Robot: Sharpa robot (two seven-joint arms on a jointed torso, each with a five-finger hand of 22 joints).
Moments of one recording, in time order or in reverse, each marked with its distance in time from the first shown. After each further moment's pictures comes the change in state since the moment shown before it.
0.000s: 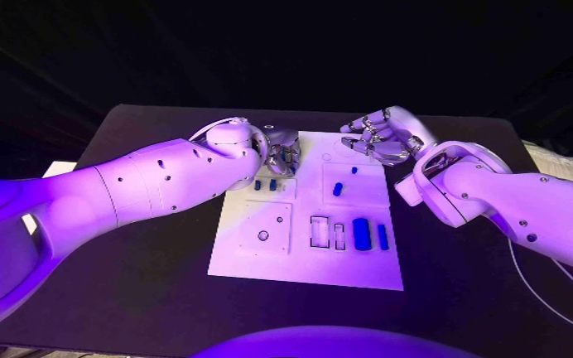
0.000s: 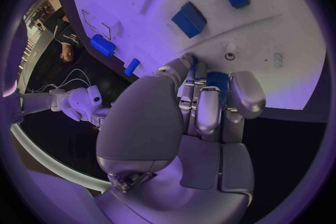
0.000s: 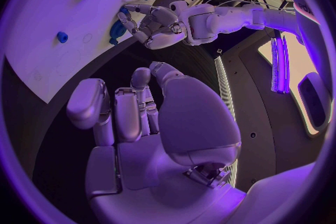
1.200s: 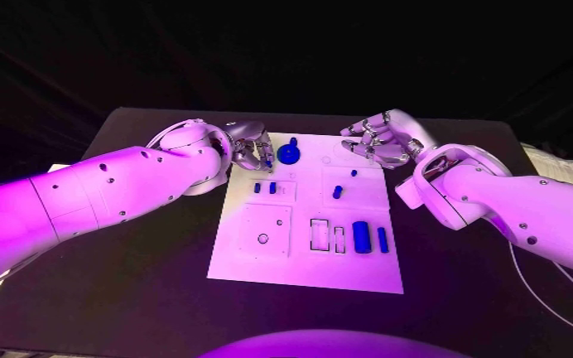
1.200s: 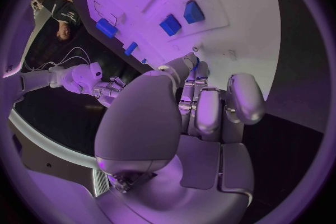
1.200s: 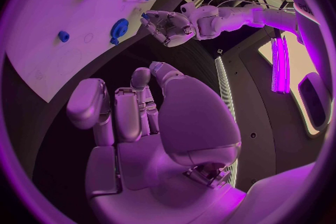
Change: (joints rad) left arm -0.005 -0.194 0.031 0.139 0.139 -0.103 -0.008; left_hand -0.031 -0.018 0.081 -0.055 -0.005 0.016 0.016 -0.026 -0.010 0.029 0.010 -0.057 0.001 0.000 0.000 0.004 -0.030 0.000 0.003 0.004 0.030 0.034; right arm 0.000 -0.004 0.000 -0.001 0.001 0.001 0.001; right_hand 0.000 0.000 0.000 0.000 0.004 0.000 0.000 0.000 0.000 0.000 0.000 0.000 0.000 0.000 0.000 0.000 0.000 0.000 0.000 0.000 0.000 0.000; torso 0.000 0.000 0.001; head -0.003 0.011
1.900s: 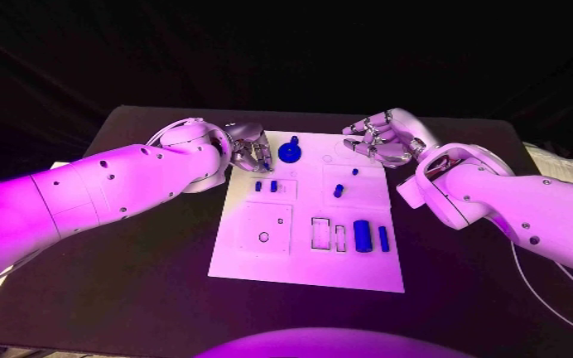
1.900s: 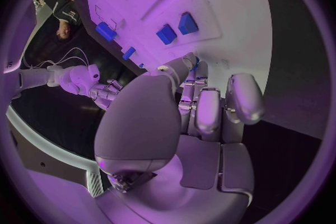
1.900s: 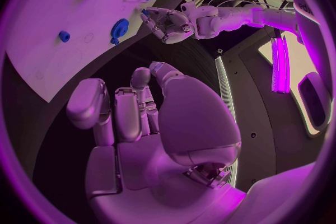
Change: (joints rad) left arm -0.001 -0.001 -0.001 -0.011 0.016 0.050 -0.018; left_hand -0.008 0.000 -0.001 -0.001 0.000 0.000 0.000 -0.004 -0.001 0.003 -0.003 -0.004 0.001 0.000 0.000 0.000 -0.005 0.000 0.000 0.000 0.000 0.001; right arm 0.000 0.001 0.000 0.000 0.000 0.000 0.000; right_hand 0.000 0.000 0.002 0.002 0.000 0.000 0.000 0.000 0.000 0.000 0.000 0.000 0.000 0.000 0.000 0.000 0.000 0.000 0.000 0.000 0.000 0.000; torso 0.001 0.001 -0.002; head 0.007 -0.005
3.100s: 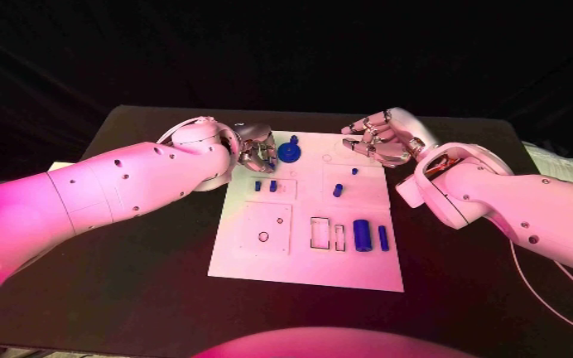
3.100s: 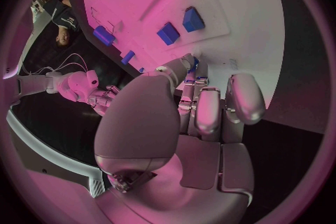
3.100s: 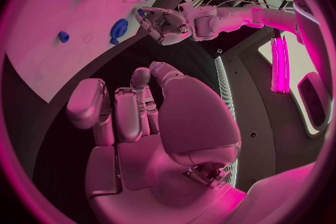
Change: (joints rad) left arm 0.001 0.048 -0.001 -0.032 -0.049 0.026 -0.011; left_hand -0.009 -0.001 0.006 -0.006 0.000 -0.002 -0.002 -0.008 -0.002 0.000 0.000 -0.010 0.002 0.000 0.000 0.000 -0.004 0.000 0.000 0.000 0.000 0.000; right arm 0.000 0.000 0.000 0.002 0.000 0.000 0.000; right_hand 0.000 0.000 0.001 0.001 0.000 0.000 0.000 0.000 0.000 0.000 0.000 0.000 0.000 0.000 0.000 0.000 0.000 0.000 0.000 0.000 0.000 0.000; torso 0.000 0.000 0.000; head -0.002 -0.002
